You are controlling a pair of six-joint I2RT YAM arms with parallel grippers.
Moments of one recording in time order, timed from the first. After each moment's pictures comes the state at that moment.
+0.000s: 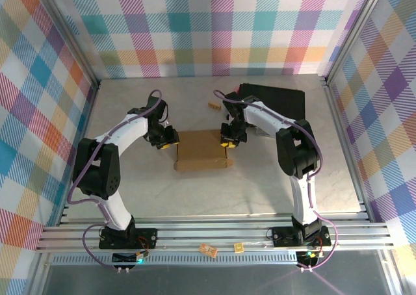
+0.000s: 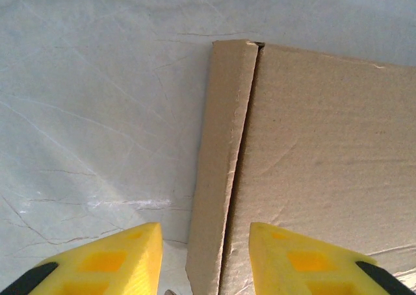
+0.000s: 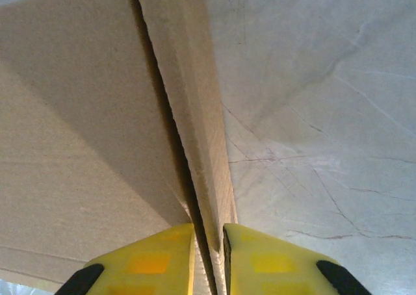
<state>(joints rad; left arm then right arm) -0.26 1.76 1.27 -0.79 0.23 -0.50 0.52 2.11 1.69 -1.01 -0.29 0.58</state>
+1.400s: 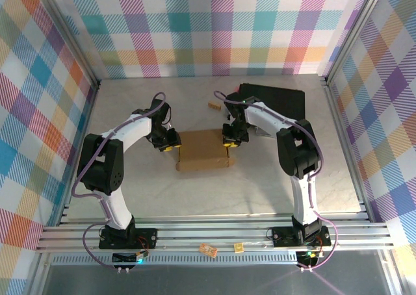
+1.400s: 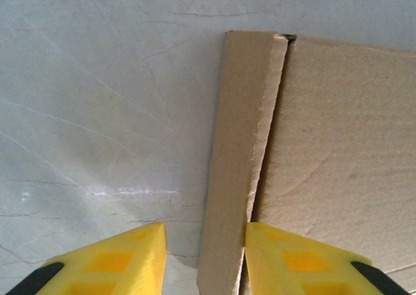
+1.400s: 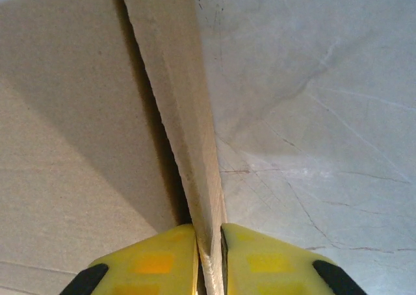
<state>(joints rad) -0.27 1.82 1.27 -0.78 0.25 -0.50 0.51 2.11 1.67 -1.00 -0.26 0.54</state>
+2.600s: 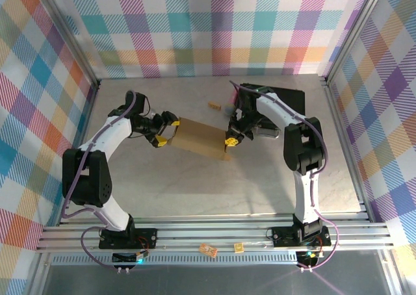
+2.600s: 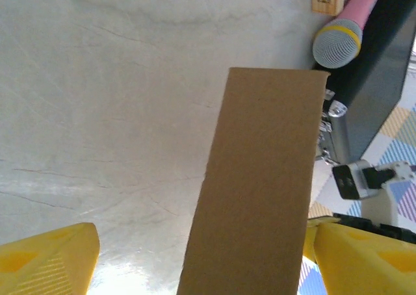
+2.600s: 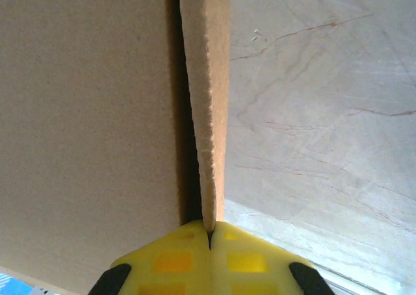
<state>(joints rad) -0.11 1.66 1.22 -0.65 0.63 -0.87 0.39 2.13 1.78 -1.28 -0.71 0.52</state>
